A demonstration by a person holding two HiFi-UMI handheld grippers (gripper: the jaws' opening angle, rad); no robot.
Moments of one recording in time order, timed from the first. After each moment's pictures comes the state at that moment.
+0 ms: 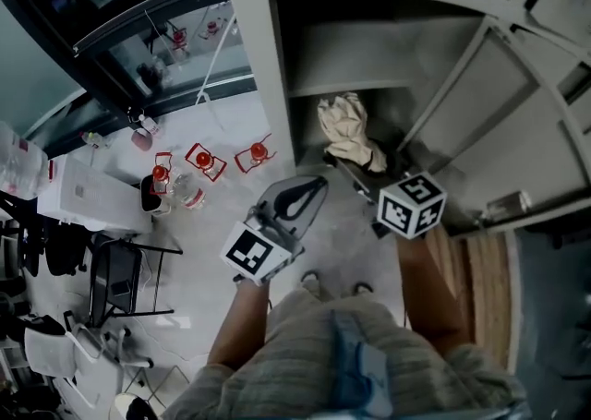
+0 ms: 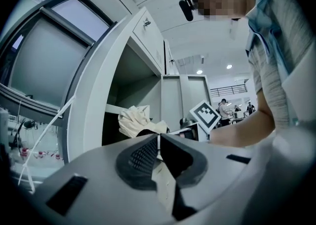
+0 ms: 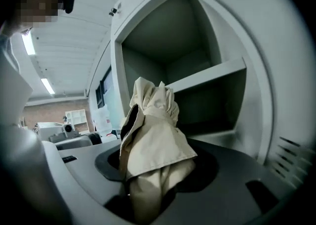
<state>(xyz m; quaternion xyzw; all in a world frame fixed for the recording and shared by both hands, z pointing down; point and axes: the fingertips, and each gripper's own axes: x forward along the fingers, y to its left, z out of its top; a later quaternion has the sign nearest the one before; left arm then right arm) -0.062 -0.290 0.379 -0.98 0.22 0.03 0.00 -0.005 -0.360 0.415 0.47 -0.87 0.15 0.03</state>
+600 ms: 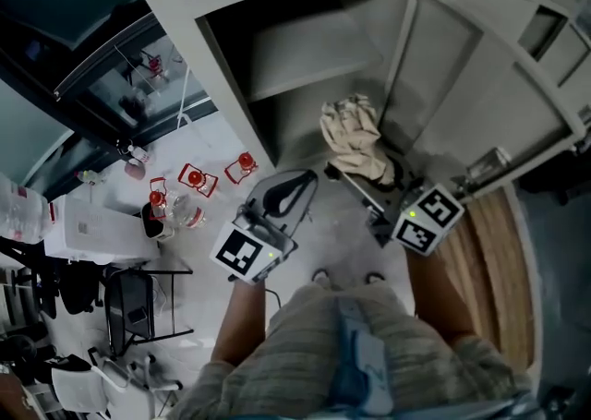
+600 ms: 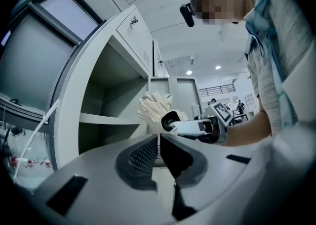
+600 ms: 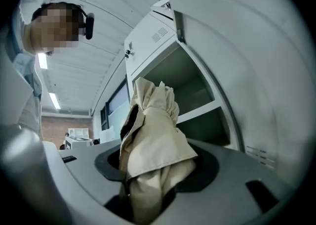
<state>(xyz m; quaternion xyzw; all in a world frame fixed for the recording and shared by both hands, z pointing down) -0.033 -0.262 0.358 -0.99 0.16 0.03 0.03 0.028 -0.274 0.356 0.46 -0.88 0.10 -0.10</state>
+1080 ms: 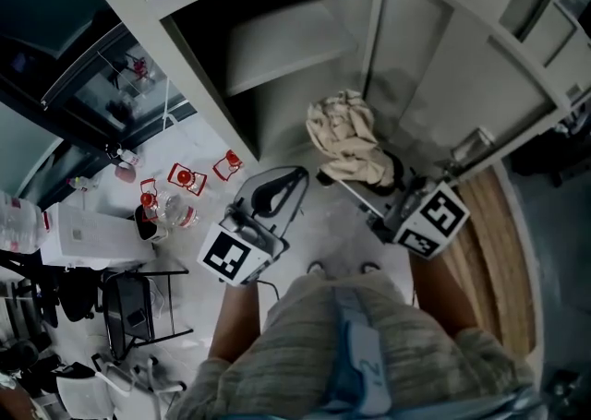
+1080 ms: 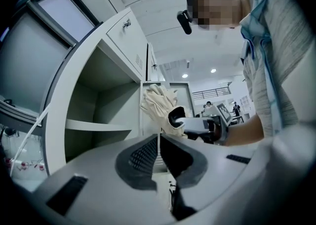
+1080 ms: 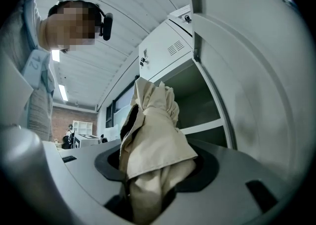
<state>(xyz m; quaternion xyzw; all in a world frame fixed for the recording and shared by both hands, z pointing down) -0.028 -0.259 0.340 -0.99 0.14 0.04 0.03 0.027 -0.256 0.324 0.44 -0.89 0.04 -0.09</state>
